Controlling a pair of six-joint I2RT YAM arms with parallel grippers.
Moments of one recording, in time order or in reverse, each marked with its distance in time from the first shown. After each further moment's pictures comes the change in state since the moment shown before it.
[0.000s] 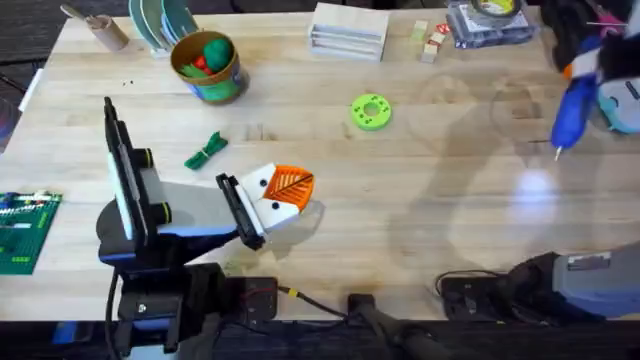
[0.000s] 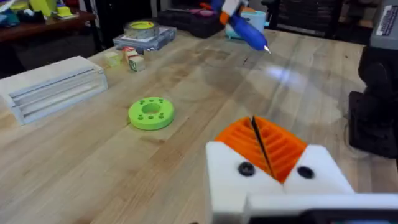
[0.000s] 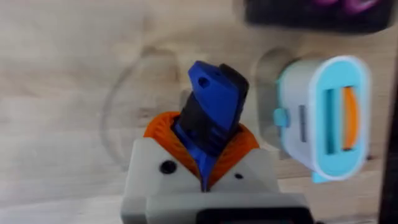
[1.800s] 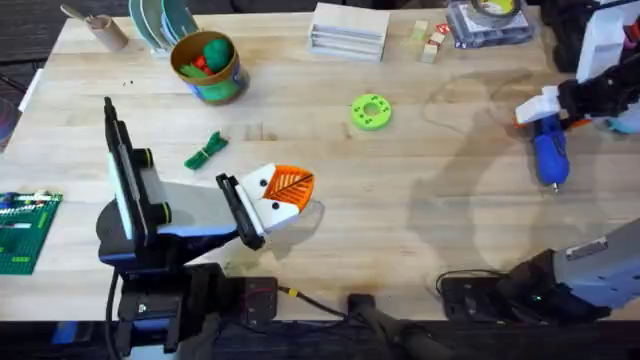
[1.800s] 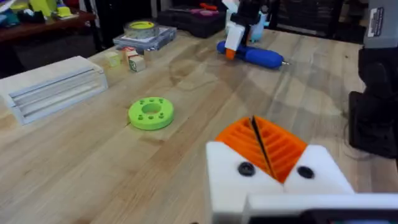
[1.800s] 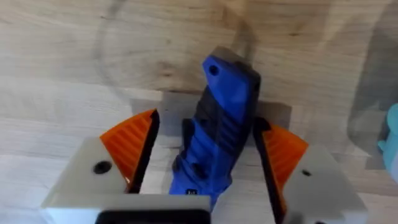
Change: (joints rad) left arm 0.000 0.000 0.000 0.000 0.000 0.000; right arm -0.023 0.224 0.006 -0.167 -0.059 -0.089
